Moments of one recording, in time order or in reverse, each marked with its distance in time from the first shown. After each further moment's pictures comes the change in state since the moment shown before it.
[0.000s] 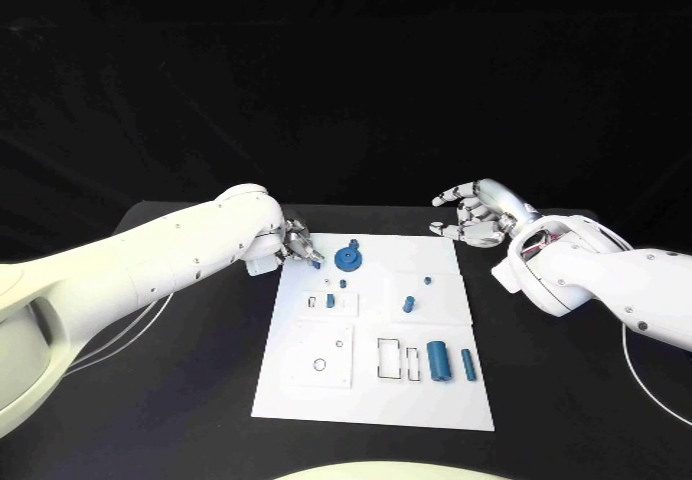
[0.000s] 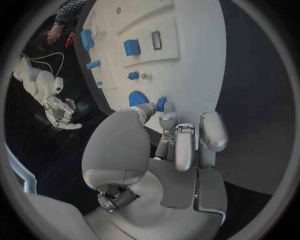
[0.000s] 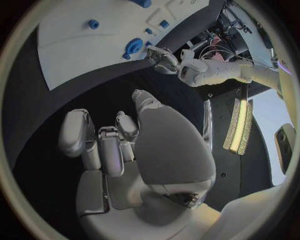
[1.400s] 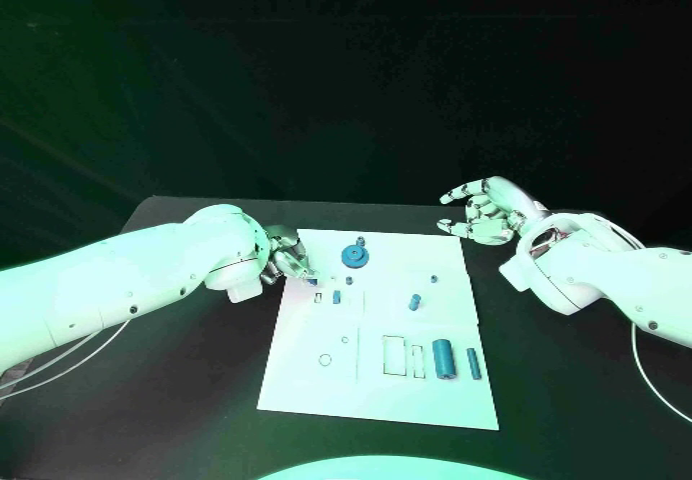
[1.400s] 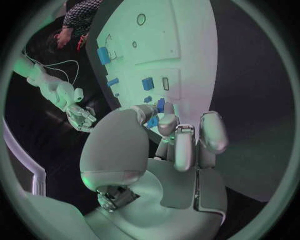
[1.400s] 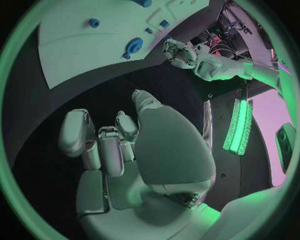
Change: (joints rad) left arm -0.040 -0.271 -0.009 0.419 0.031 -0.128 -0.014; left_hand -0.009 -0.032 0.145 0.044 -0.014 -0.032 -0.008 0.113 0.000 0.045 -0.016 0.056 0.065 0.000 -0.007 0.000 0.000 0.000 0.009 -0.016 0.009 0.029; right arm -0.001 -0.008 0.000 -0.005 0.000 0.007 -0.001; right_hand 0.000 0.000 0.003 0.003 0.000 0.003 -0.003 0.000 0.000 0.000 0.000 0.000 0.000 0.000 0.000 0.000 0.000 0.000 0.000 0.000 0.000 0.000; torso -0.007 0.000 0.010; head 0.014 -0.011
